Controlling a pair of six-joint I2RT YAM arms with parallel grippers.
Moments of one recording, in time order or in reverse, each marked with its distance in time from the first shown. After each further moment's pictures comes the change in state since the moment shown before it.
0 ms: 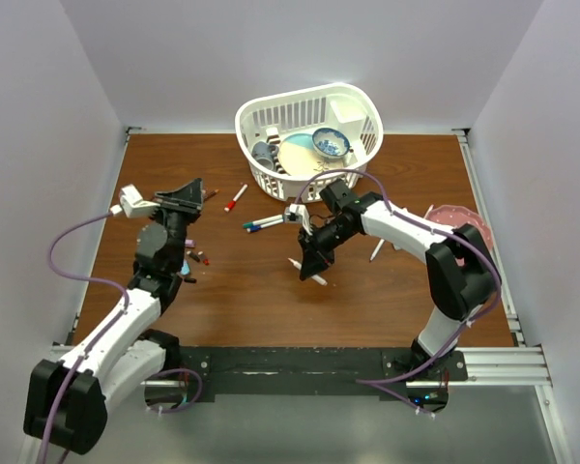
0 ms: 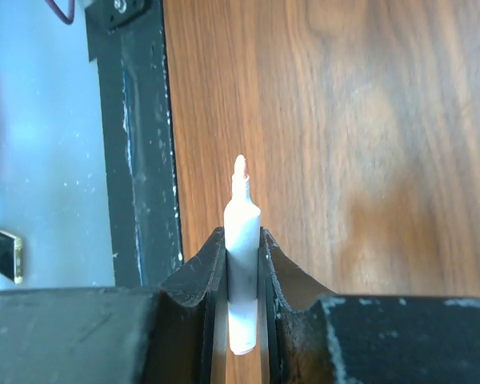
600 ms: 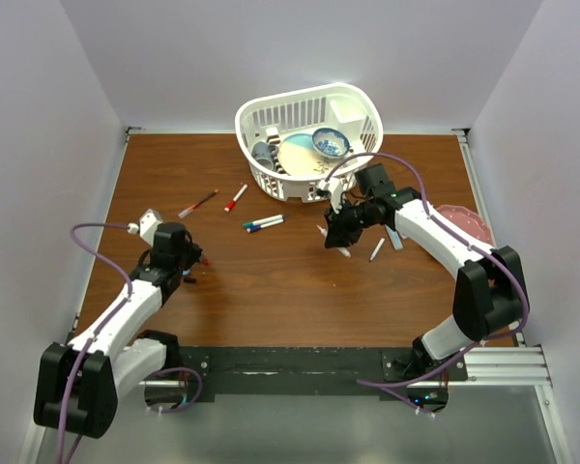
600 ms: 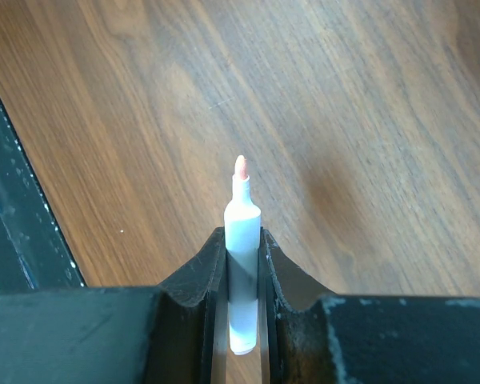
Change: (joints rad) left arm 0.117 0.067 0.021 -0.811 0.024 0.082; right arm -0.170 -0.180 -0.045 0.085 0.314 0.053
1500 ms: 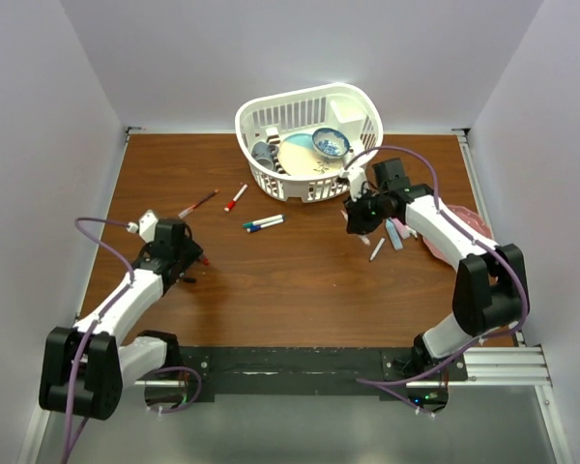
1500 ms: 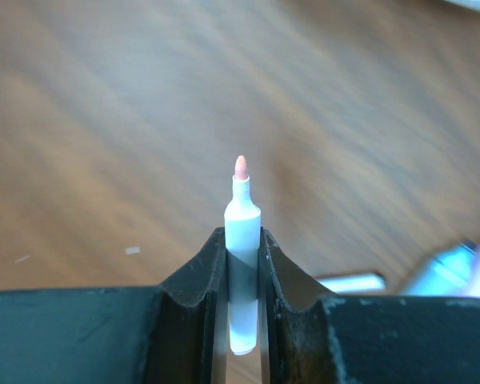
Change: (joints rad) left arm 0.045 0.116 0.052 -0.088 -0.008 0.018; right arm -0.120 0.016 -0.005 0.047 0.225 0.051
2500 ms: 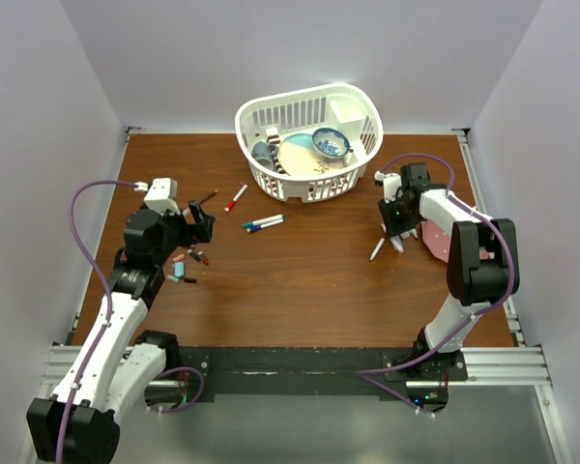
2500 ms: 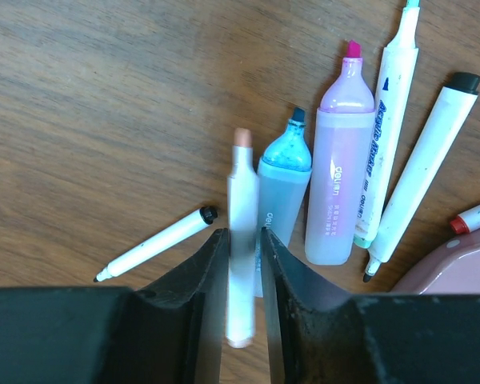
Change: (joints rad) left arm 0.005 -0.310 0.122 0.080 0.367 0.623; right arm -0.237 0.193 -0.013 0.023 0.261 0.028
